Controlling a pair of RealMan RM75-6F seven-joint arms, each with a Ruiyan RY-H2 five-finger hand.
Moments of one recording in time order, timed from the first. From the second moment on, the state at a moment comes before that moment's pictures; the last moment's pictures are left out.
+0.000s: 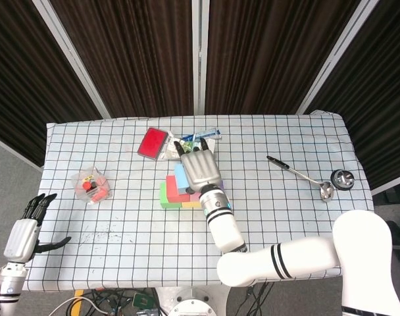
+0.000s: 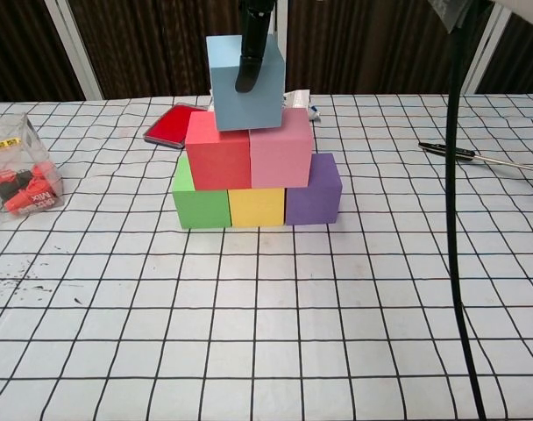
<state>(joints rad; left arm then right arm) -0.09 -1.35 0.00 -1.31 1.58 1.53 -0.42 1.43 -1.53 0.43 -1.86 -0.06 1.36 -0.93</state>
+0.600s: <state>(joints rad) -0.09 -1.35 0.01 -1.31 1.58 1.52 -0.45 1.44 -1.56 0.49 -1.86 -0.03 1.42 -1.00</state>
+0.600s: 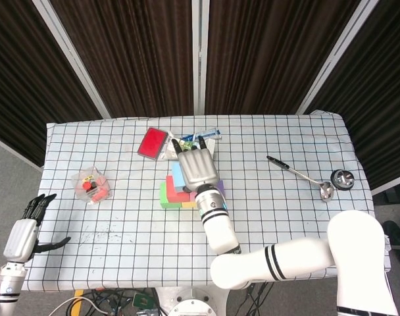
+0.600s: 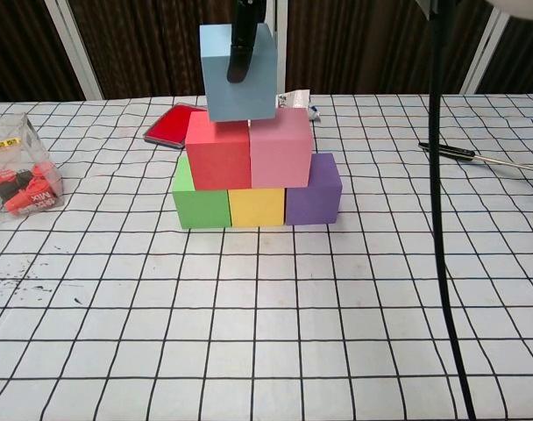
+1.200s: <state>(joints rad) -0.10 -1.35 0.01 -1.31 1.58 1.50 -0.48 1.47 -1.56 0.59 -1.83 0.15 1.43 -1.07</state>
